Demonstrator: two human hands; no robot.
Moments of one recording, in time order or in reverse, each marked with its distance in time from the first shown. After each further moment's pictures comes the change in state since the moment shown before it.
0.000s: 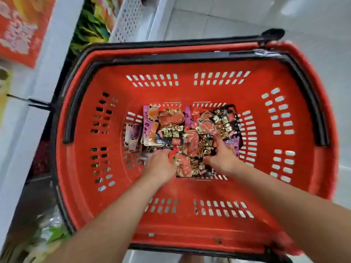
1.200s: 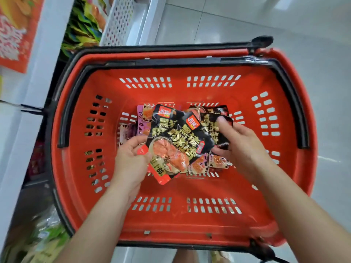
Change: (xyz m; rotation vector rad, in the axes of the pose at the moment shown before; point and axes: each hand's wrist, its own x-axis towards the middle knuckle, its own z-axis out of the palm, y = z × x) left_hand -0.046 -0.004 -0.050 -1.058 0.244 -0.059; right_hand -0.066 -0.036 -0.057 0.925 0.118 -0.122
